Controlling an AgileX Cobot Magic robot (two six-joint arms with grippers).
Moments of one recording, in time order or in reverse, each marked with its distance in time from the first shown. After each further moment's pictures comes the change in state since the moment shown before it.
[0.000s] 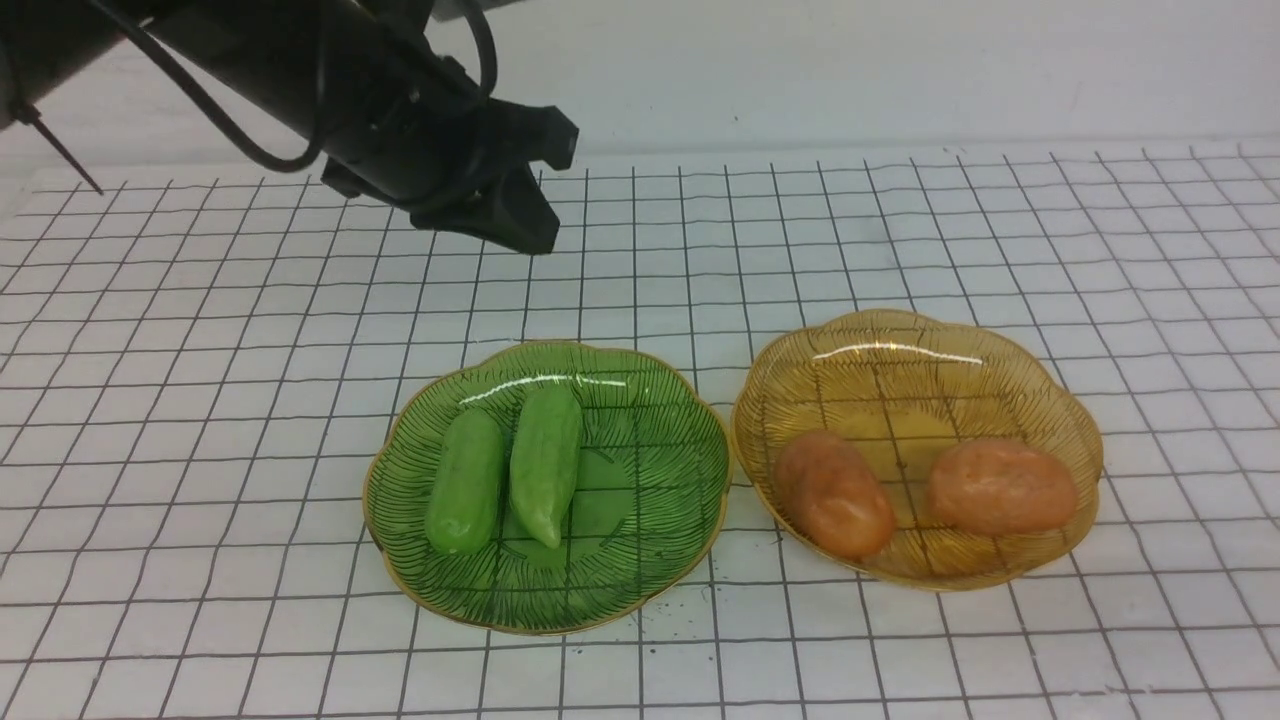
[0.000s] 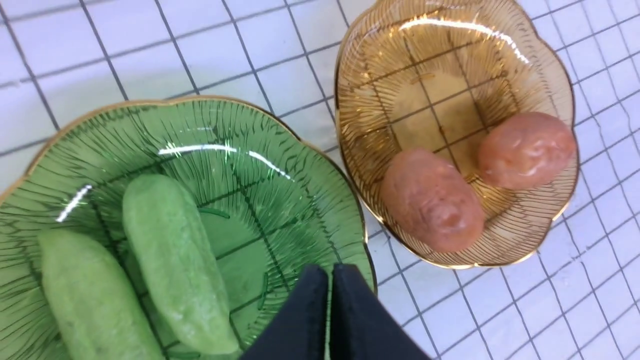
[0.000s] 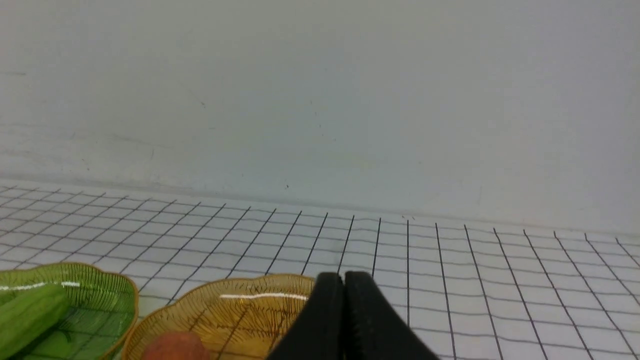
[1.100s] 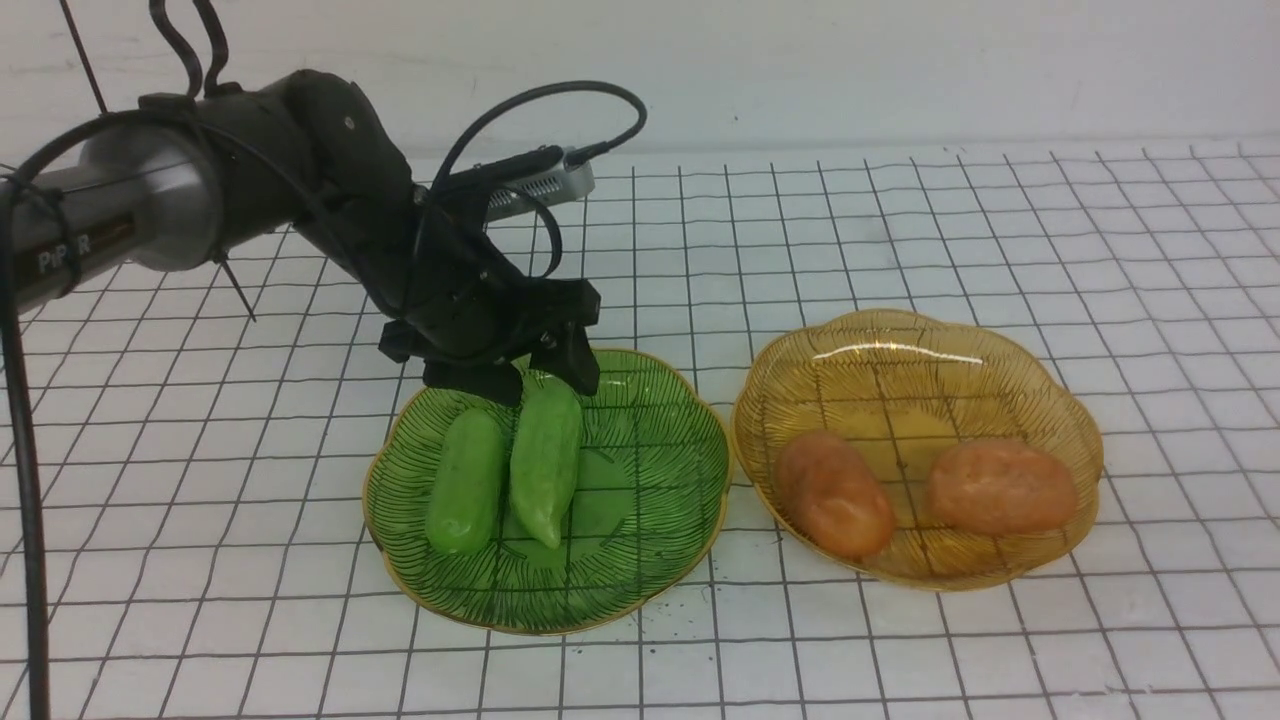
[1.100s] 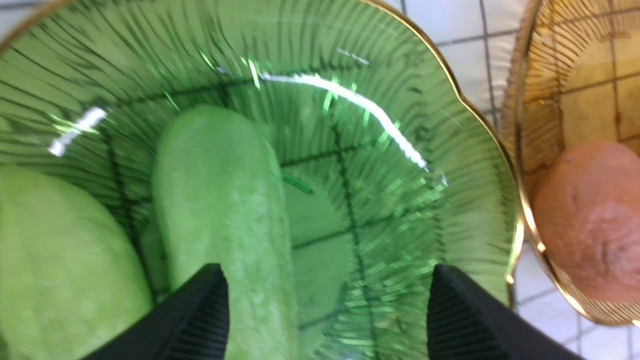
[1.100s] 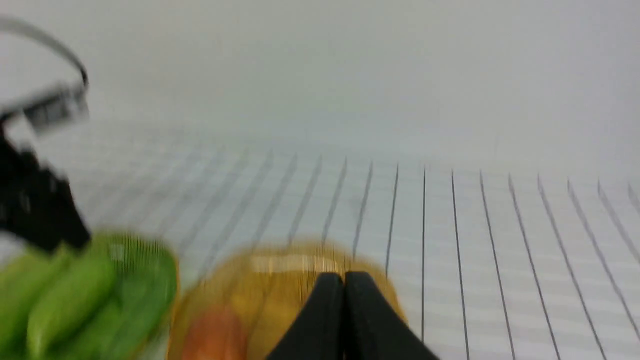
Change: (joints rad) right arm 0.000 0.111 -0.321 -0.009 0.305 0.052; left arm 0.000 0.216 0.161 -0.020 -0.184 -0.058
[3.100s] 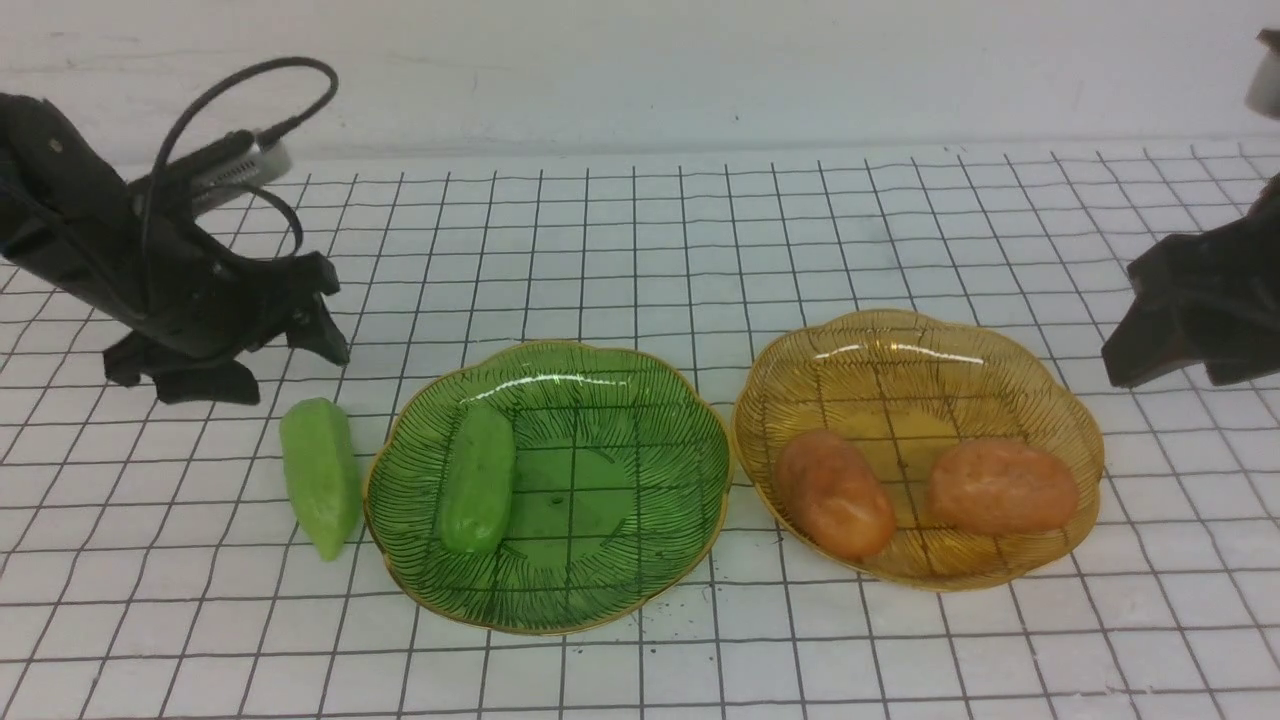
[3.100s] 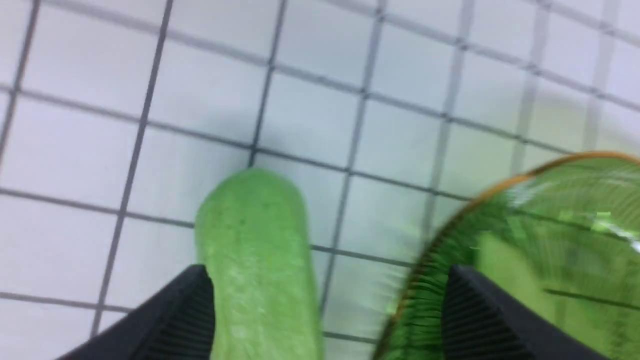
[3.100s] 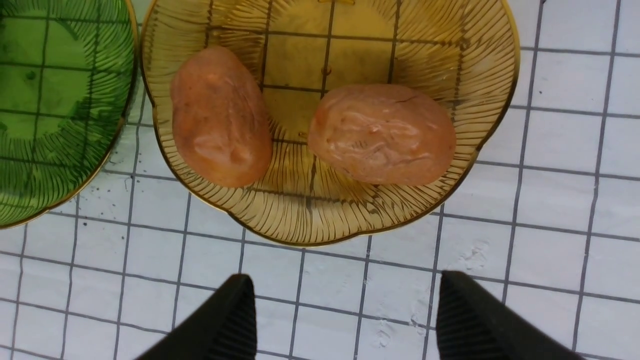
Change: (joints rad) right arm 0.000 1.192 -0.769 0.075 0.665 0.077; left arm 0.325 -0.099 0.195 0.115 -0.167 -0.142
